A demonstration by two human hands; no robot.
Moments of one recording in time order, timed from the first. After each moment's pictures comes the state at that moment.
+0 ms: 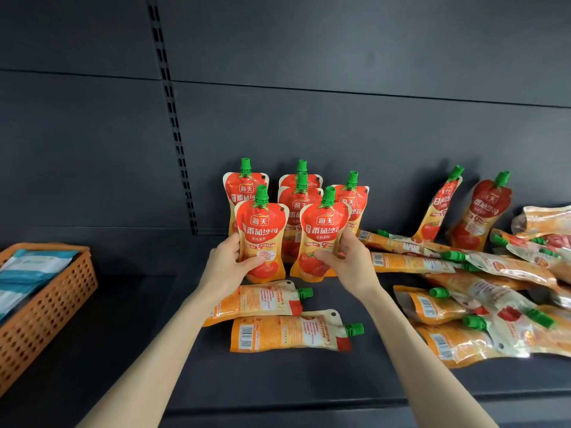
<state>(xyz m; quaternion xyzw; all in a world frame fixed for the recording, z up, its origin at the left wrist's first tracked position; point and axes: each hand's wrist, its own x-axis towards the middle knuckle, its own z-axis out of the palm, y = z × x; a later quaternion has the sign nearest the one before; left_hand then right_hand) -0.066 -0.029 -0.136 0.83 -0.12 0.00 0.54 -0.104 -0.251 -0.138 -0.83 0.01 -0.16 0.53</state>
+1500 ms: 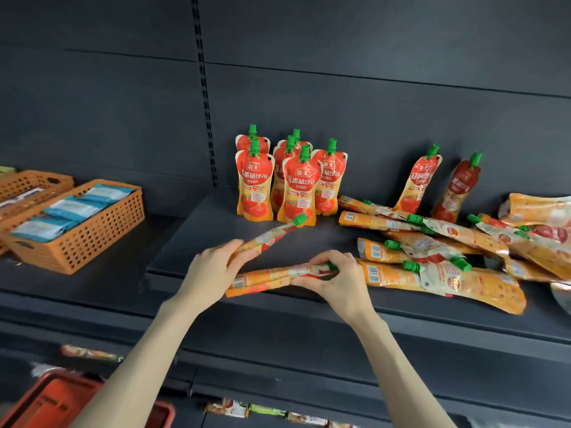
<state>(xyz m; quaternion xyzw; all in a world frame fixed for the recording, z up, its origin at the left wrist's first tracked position) -0.260 -0.047 -0.139 0.95 -0.10 0.13 0.28 -0.278 -0.279 -0.149 -0.88 -0.07 -0.15 0.44</state>
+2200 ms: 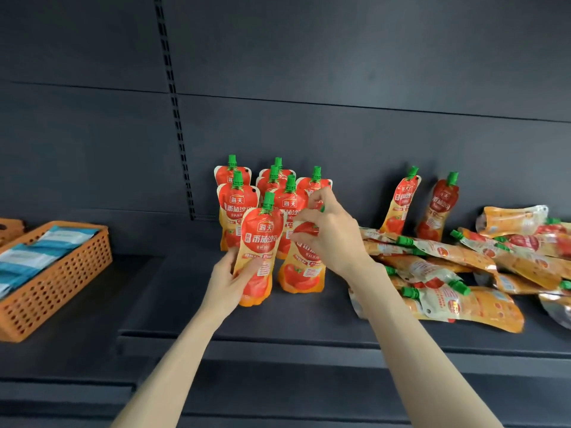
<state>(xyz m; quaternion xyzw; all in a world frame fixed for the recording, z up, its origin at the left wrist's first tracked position) -0.200 -0.078 -0.135 0.71 -0.10 0.03 0.69 -0.201 -0.264 -0.053 -0.92 -0.16 -0.30 0.19</state>
